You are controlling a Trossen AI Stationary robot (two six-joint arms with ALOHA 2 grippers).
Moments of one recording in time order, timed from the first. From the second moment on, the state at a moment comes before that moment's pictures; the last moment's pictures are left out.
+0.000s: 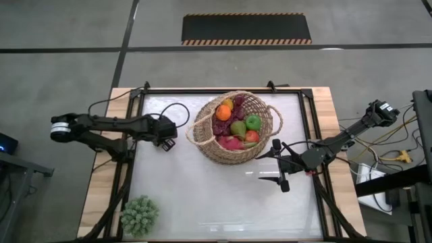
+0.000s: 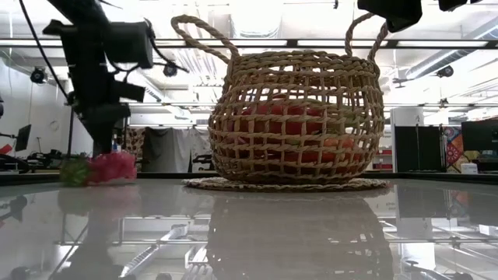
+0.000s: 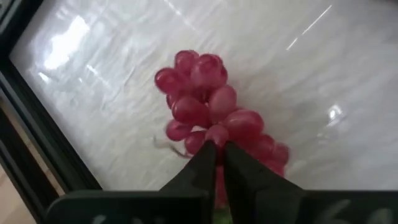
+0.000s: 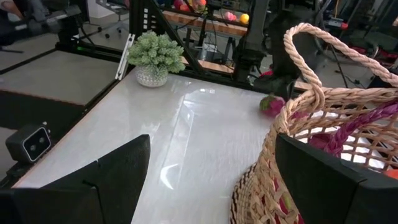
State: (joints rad) left arm 0.17 1.18 0.69 -0.90 -0.44 -0.57; right arm 0.53 0.96 0.52 0.21 0.38 -0.07
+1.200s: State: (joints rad) left arm -0.10 1.15 1.27 -0.13 -0.45 0.06; right arm 0.53 0.85 0.48 0.14 0.28 -0.07
